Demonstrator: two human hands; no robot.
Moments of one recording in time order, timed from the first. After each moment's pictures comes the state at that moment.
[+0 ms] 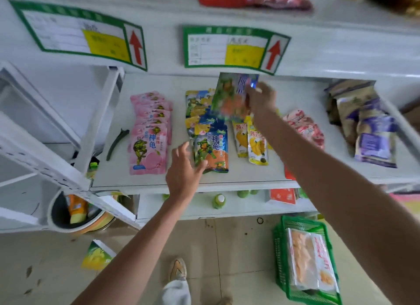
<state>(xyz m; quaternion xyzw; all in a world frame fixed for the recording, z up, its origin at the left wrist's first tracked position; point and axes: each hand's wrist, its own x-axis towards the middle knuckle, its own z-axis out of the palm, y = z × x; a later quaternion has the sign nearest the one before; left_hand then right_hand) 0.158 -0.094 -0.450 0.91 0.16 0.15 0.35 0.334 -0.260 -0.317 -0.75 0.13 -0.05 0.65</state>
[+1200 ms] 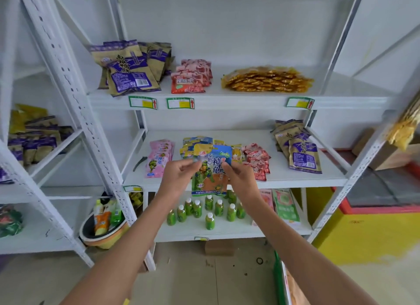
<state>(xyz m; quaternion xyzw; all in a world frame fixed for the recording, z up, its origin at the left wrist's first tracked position) -0.097 -0.202 -0.223 0.76 0.01 0.14 0.63 -0.069 -0.391 -0.230 -0.75 -0.11 -0.02 0.65</state>
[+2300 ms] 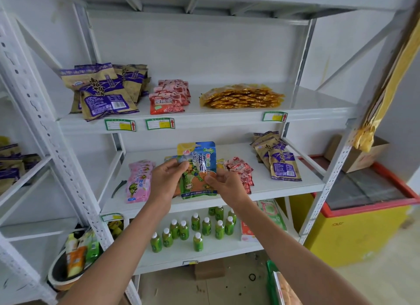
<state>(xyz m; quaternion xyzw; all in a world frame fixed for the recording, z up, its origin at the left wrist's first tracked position) -0.053 -0.209 -0.198 0.66 0.03 0.16 0.73 -0.046 -0.398 -0.216 -0.73 -0.16 -0.01 0.66</state>
